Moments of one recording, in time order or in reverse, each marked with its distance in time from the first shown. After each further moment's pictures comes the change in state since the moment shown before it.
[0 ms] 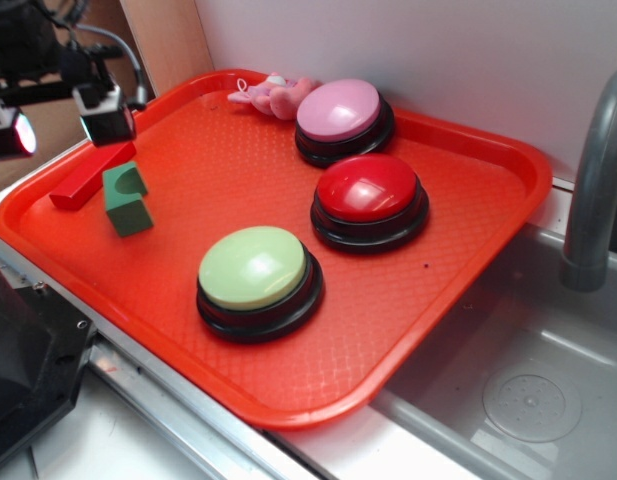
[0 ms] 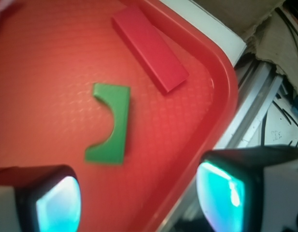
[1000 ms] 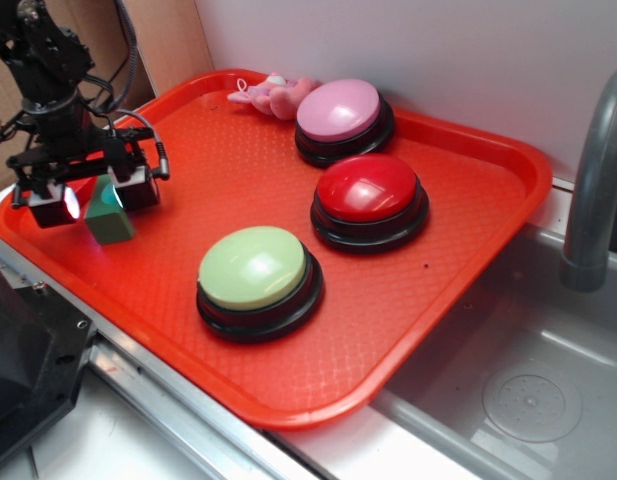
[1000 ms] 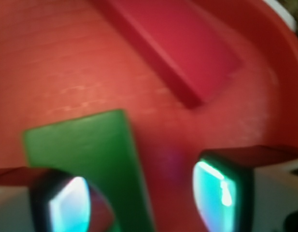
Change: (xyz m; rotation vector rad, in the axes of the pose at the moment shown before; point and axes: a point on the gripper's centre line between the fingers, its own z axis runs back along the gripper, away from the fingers) arm 0.011 0.001 -0.073 -0.054 -0.011 0.037
